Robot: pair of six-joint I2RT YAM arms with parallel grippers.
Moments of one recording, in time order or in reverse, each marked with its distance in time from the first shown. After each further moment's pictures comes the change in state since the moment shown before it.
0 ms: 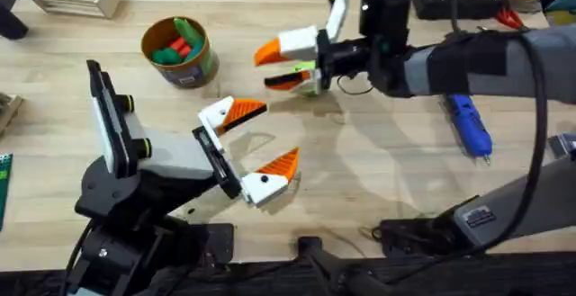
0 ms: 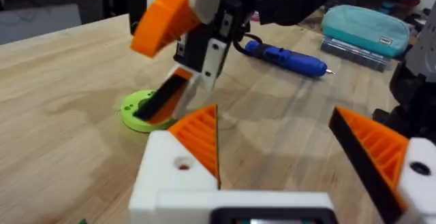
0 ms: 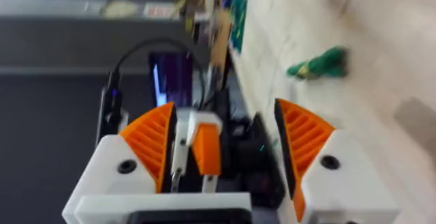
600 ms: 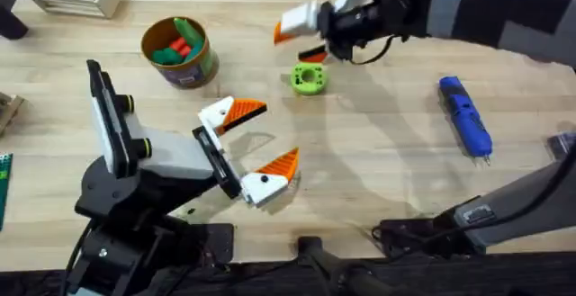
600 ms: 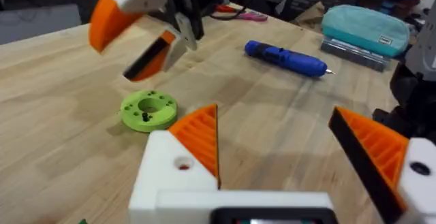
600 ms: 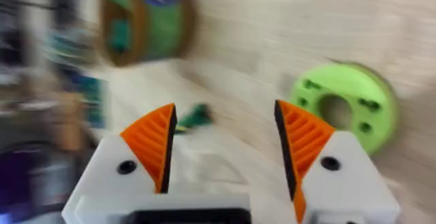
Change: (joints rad) left arm 0.000 0.000 0.000 0.000 0.000 0.000; right arm -0.041 -0.006 0.373 -0.893 0.553 -0.485
